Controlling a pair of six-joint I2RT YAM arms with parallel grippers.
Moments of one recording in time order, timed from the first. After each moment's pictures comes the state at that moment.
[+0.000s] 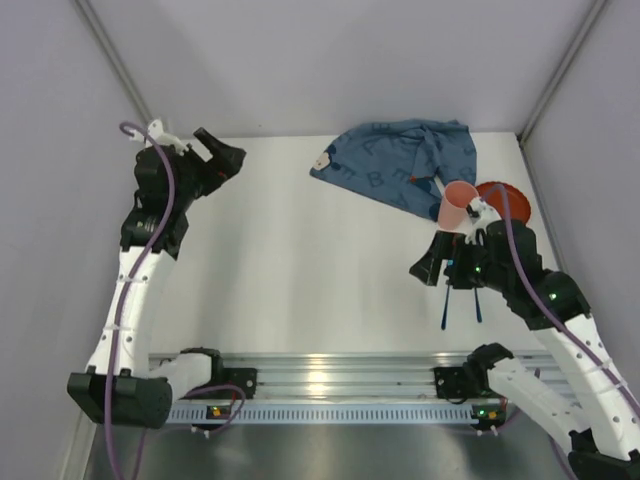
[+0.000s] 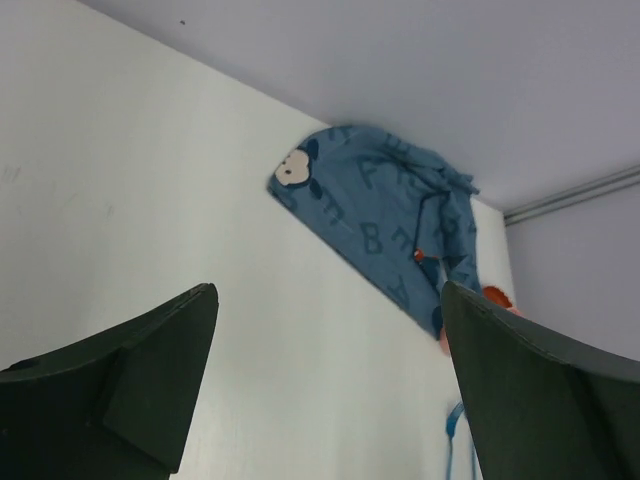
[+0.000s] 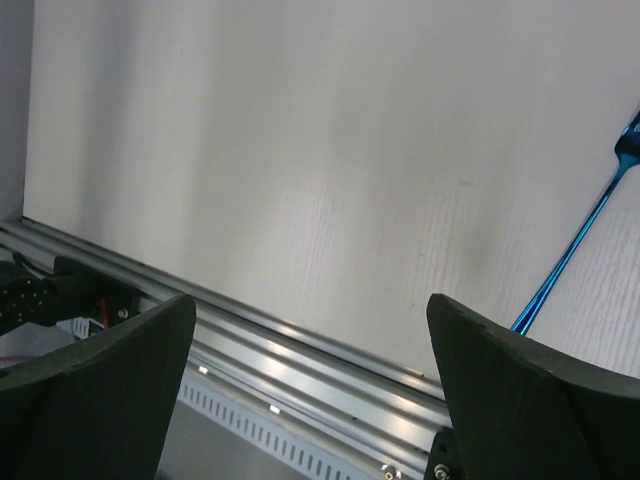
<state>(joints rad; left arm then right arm) -0.07 1.16 1.30 -0.38 0.12 -0.63 0.42 0.72 0.98 -0.91 -0.17 0.50</state>
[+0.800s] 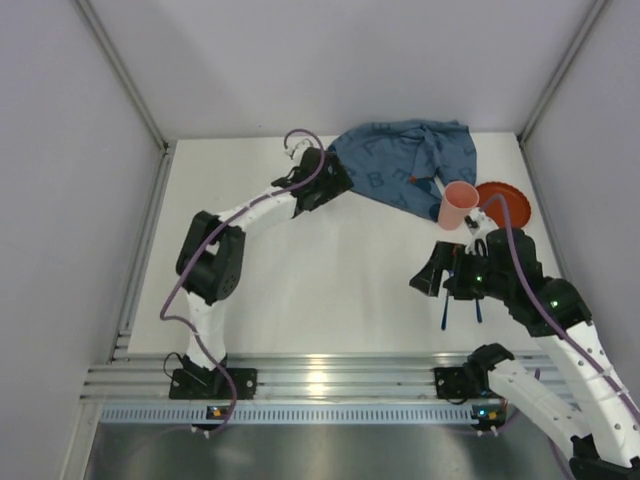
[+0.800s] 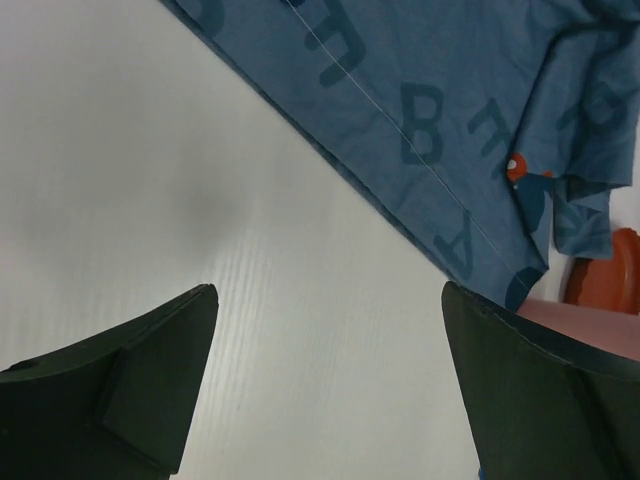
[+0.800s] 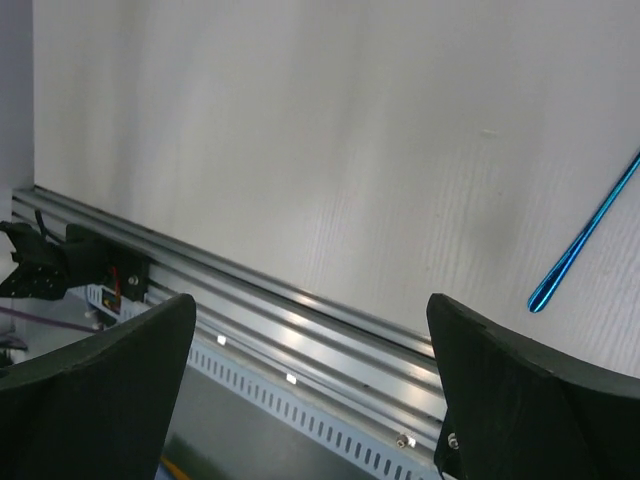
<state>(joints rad) -0.53 1.96 1.50 -0.17 -0.15 -0.90 0.42 0.67 0.92 -0.96 -0.25 0.53</state>
